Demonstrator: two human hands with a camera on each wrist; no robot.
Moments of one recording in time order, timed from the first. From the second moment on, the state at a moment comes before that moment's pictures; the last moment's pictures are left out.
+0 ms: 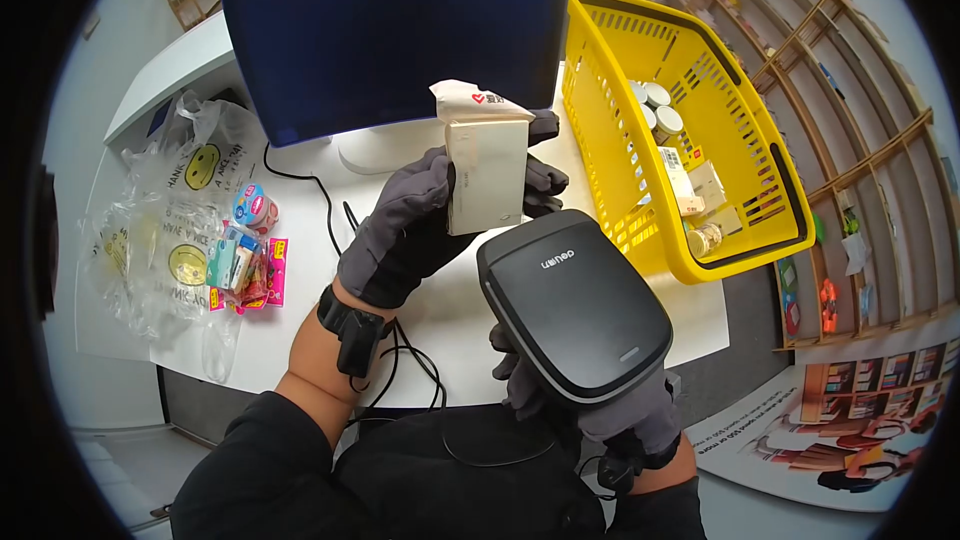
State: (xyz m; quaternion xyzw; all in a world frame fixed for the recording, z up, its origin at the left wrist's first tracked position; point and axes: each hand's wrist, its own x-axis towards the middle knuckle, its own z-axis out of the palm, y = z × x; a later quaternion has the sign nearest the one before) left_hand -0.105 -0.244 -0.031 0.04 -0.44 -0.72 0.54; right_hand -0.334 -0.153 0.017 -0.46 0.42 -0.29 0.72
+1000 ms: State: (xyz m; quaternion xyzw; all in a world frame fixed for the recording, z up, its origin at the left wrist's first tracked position) left_hand 0.046 0.023 -0.040 0.91 -0.33 -0.16 0.19; right_hand -0.458 -0.179 -0.158 -0.42 0.37 -0.24 0.79
